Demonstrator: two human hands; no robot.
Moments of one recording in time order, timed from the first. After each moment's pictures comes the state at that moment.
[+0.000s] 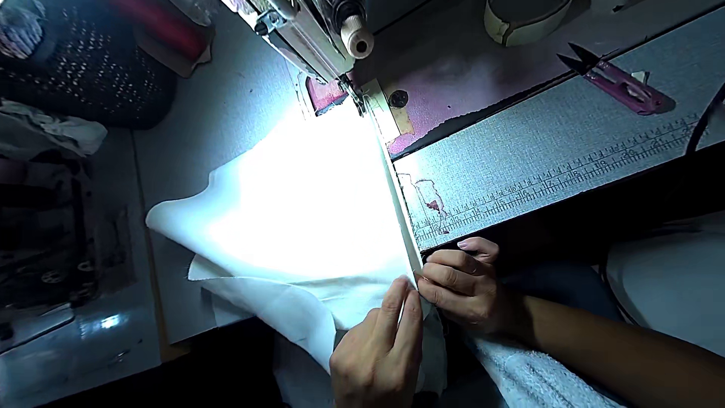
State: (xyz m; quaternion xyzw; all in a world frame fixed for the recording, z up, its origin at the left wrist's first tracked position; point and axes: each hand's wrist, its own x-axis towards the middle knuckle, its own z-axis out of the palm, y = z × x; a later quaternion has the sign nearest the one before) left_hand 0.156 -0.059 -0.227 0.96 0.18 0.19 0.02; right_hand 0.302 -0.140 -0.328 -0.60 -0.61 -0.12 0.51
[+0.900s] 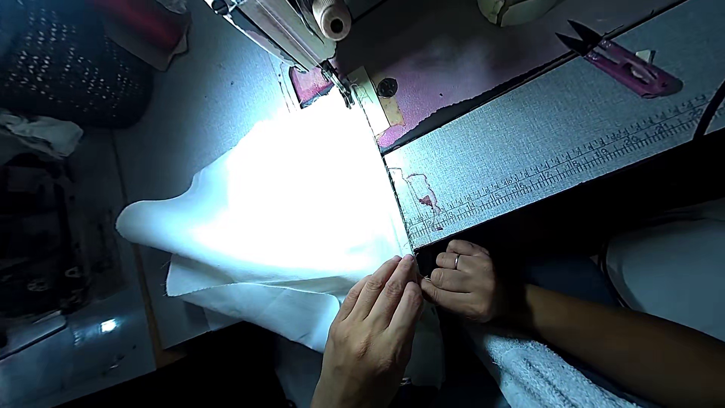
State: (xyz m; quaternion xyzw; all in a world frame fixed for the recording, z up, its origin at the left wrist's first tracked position) left_hand 0.163 -0.037 -0.226 0.98 0.09 0.12 0.09; right_hand 0.314 -0.136 -0.338 -0.53 -0.65 -0.13 0.53
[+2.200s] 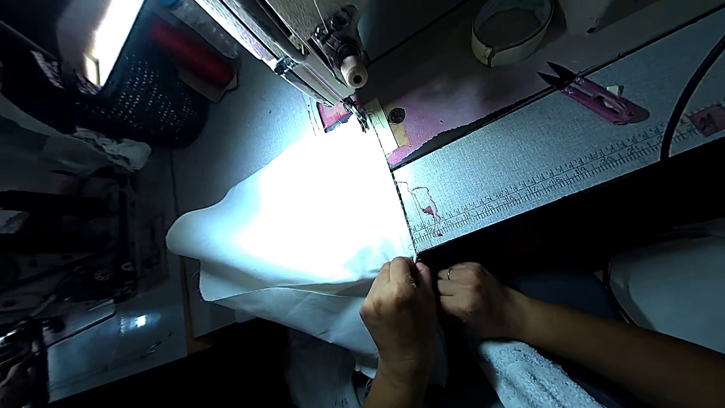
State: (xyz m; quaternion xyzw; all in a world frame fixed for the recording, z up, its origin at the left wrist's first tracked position) left_hand 0.213 -0.074 -0.252 0.90 0.40 0.20 -0.03; right_hand 0.312 -0.154 -0.339 -0.54 -0.69 0.02 0.48
